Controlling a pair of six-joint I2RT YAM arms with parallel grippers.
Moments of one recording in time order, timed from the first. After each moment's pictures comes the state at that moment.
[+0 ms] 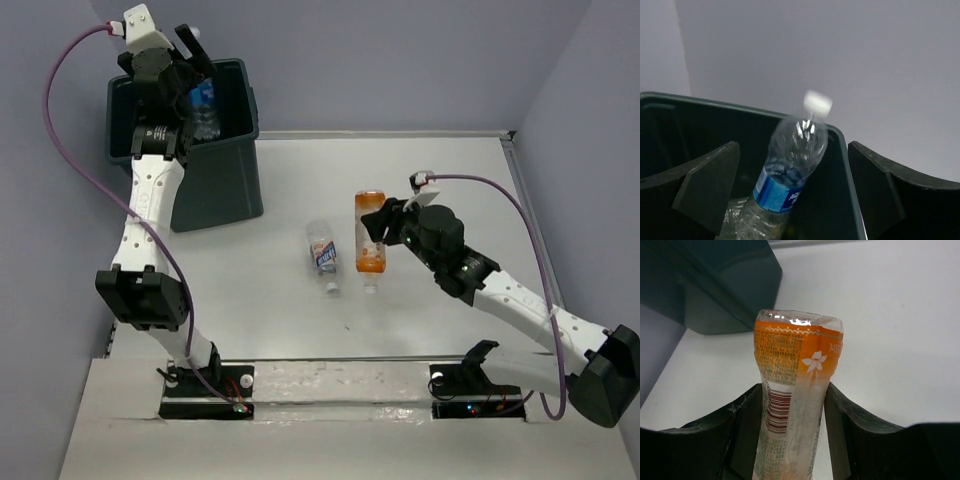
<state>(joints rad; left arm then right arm) -0.06 1.64 1.90 -0.13 -0.28 -0.30 0.70 1.05 0.77 0.07 0.20 0.47</state>
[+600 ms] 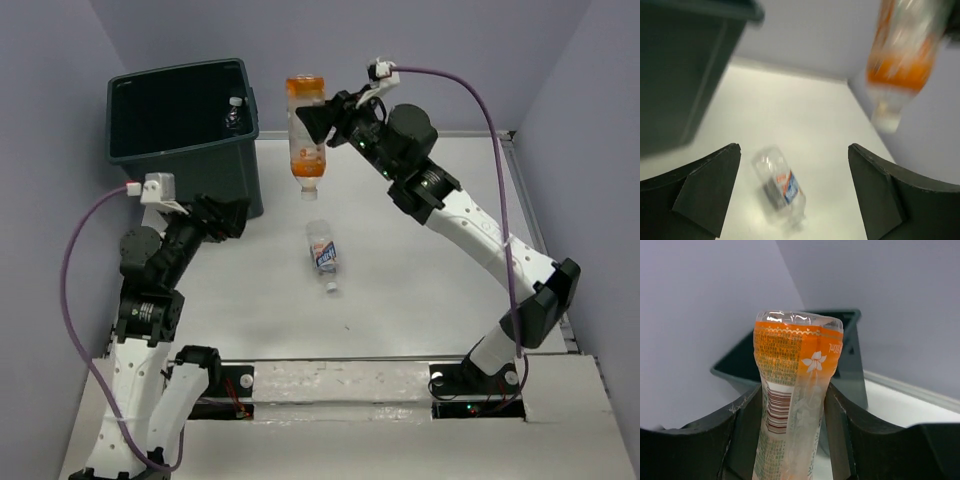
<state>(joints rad) -0.13 0.64 0.89 -0.15 0.25 -0.53 0.74 1.56 1.65 0.13 0.02 0.36</state>
